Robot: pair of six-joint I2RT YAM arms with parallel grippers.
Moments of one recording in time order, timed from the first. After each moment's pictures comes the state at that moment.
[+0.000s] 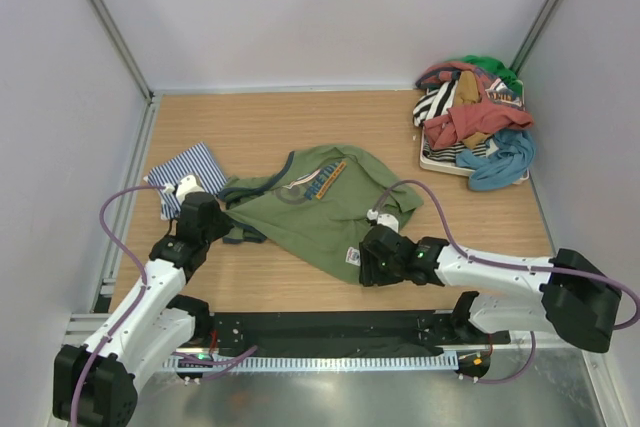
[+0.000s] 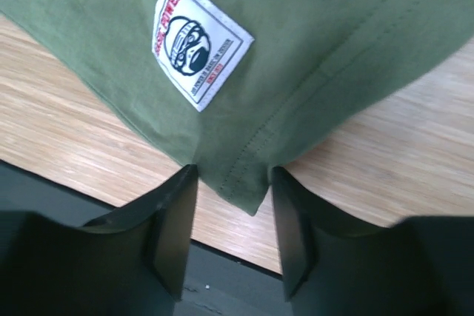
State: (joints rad) left arm -0.27 0.81 0.45 -0.32 -0.26 -0.66; right arm 0.99 1.17 0.51 -0.41 0.10 0.81
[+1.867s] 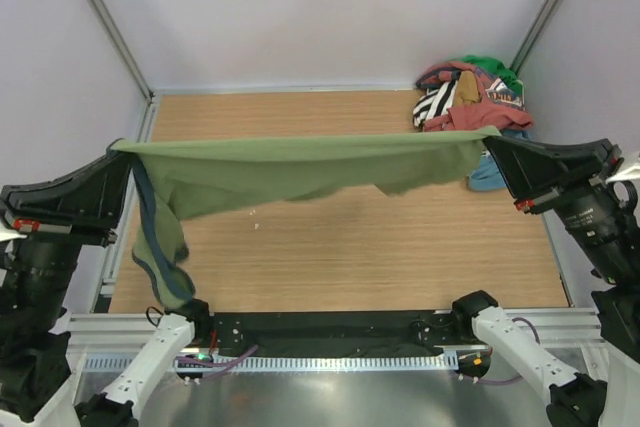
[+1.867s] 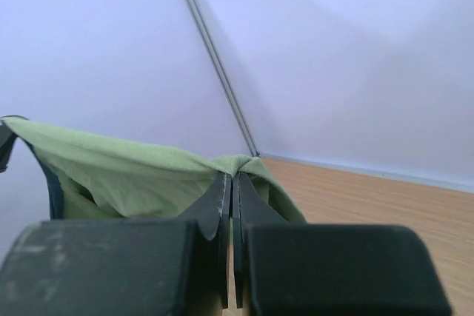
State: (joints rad) left arm -0.26 0.61 1.66 -0.52 0.13 -0.49; right arm 0.37 0.72 1.63 -0.57 -0.20 0.47
